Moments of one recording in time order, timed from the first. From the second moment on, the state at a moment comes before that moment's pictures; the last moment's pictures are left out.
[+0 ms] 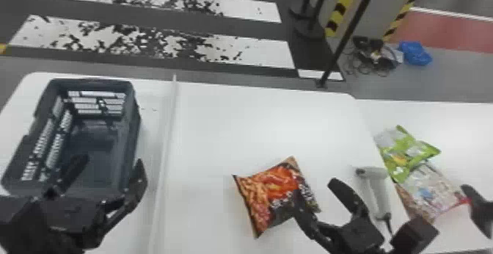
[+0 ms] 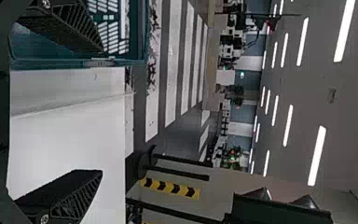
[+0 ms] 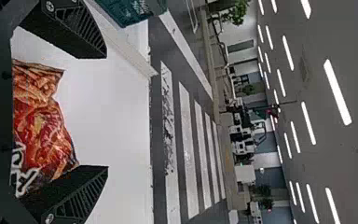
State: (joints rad) left arm 0.71 0.11 -0.06 -2.11 0.12 -0.01 -0.12; right arm 0.83 -0.20 -0.08 -2.02 -0.32 -0.12 0.32
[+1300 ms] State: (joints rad) left arm 0.80 0.14 -0.03 -2.16 0.16 -0.03 -0.21; right arm 0.70 -0.24 0.25 -1.83 0.36 0.06 0.01
